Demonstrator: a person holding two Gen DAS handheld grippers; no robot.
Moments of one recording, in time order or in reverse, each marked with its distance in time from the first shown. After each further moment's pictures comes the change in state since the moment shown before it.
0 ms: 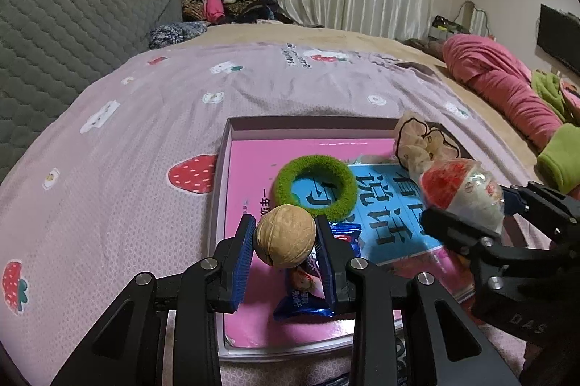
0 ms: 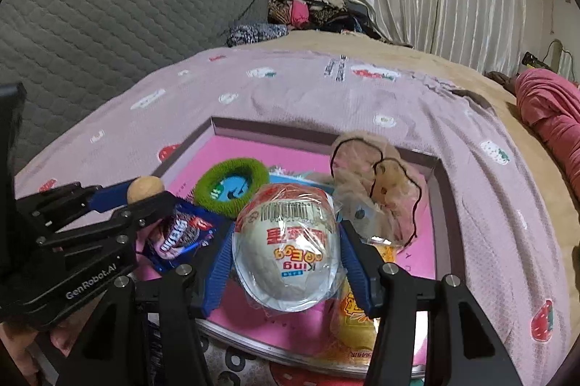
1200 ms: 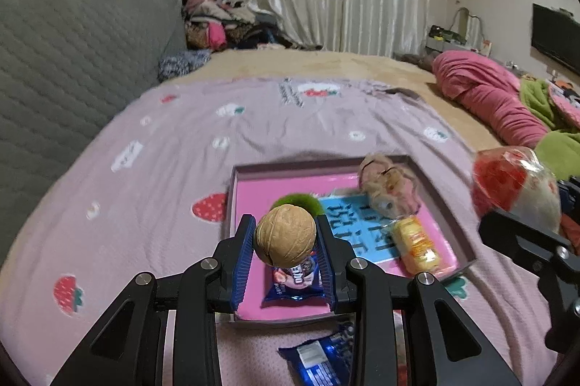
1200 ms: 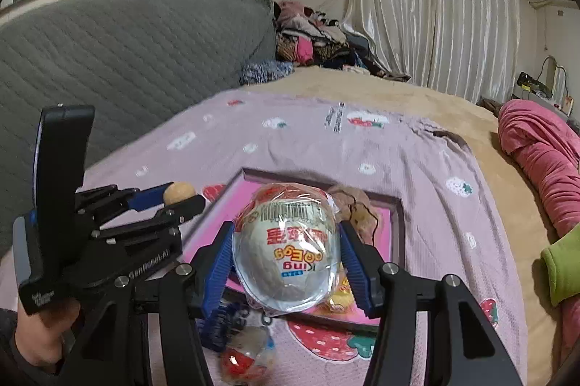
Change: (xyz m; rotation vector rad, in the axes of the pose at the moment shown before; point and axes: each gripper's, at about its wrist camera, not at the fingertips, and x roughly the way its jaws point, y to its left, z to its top) left arm -0.091 -0.024 0.029 0.025 -0.063 0.038; right arm -0.133 0.011 0.023 -0.018 -0.107 0.012
